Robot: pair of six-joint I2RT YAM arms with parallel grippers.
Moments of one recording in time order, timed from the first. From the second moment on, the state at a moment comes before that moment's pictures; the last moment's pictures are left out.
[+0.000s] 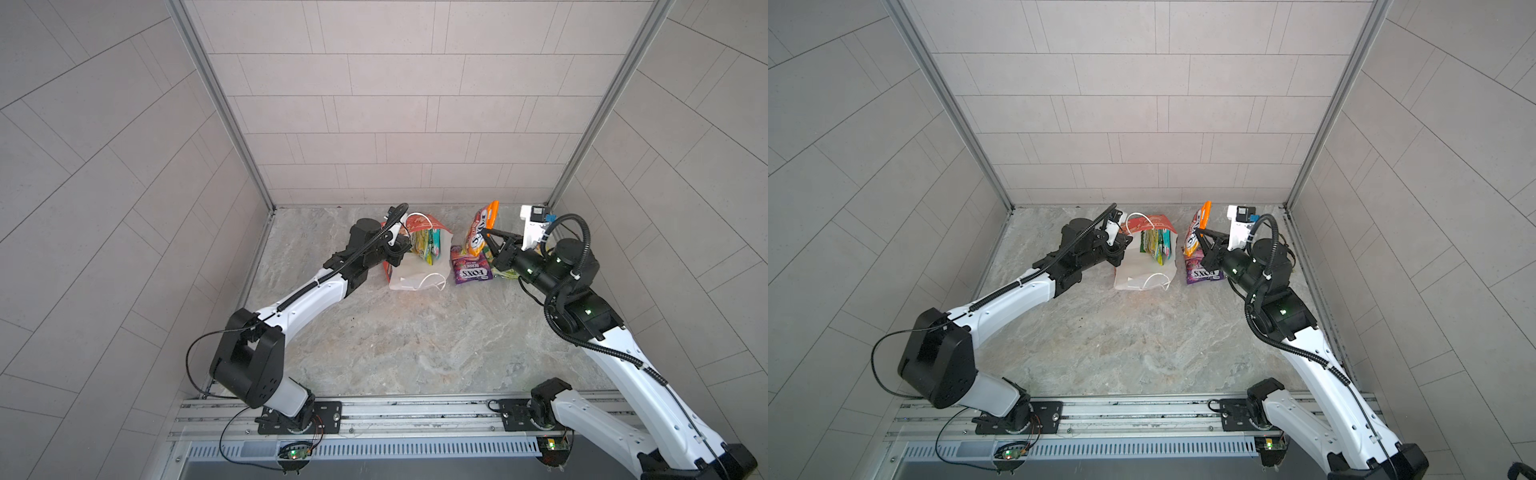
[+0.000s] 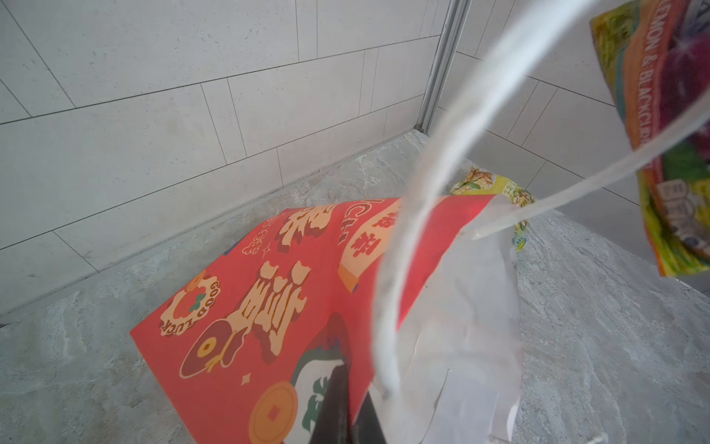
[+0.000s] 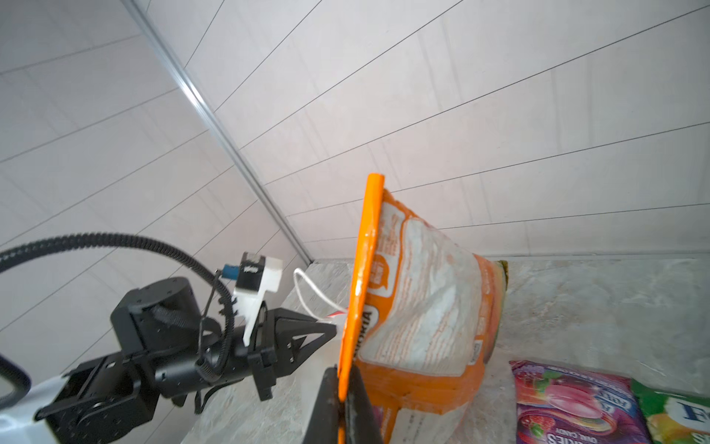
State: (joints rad) left arm -0.51 1.51 1.09 0.05 0.18 0.01; right arm 0.29 0.87 0.96 -0.12 -0.22 0.51
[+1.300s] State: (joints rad) left arm -0.48 1.50 1.03 0.13 0.20 -0.02; right arm -0.30 1.00 0.66 -0.22 0.00 0.80
